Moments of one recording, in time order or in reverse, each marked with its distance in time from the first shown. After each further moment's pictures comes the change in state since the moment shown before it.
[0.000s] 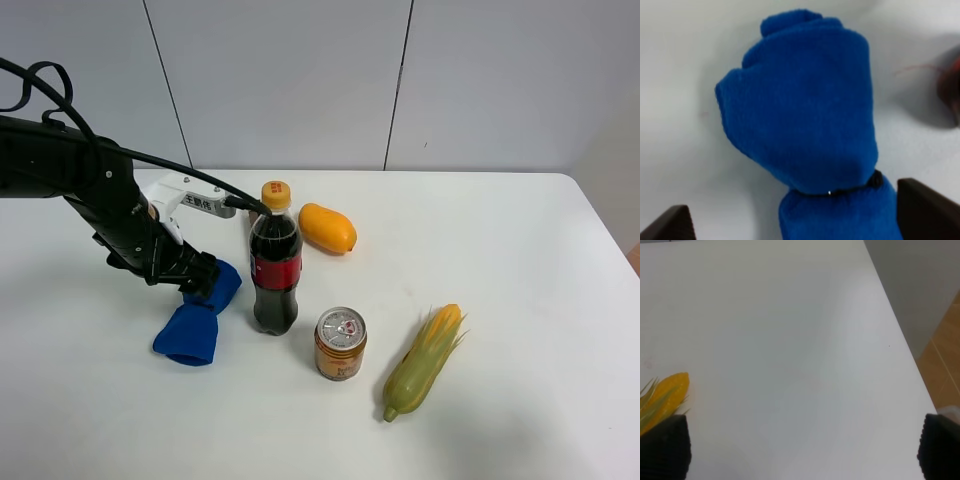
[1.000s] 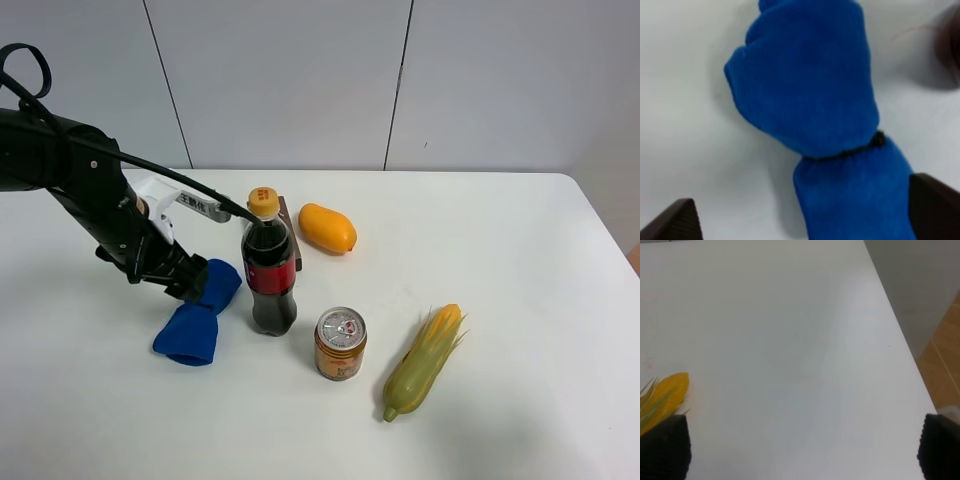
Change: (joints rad) left arm 0.000 -0.054 0.000 0.005 0.051 0.102; right arm 0.000 0.000 0.000 0.000 0.000 0.000
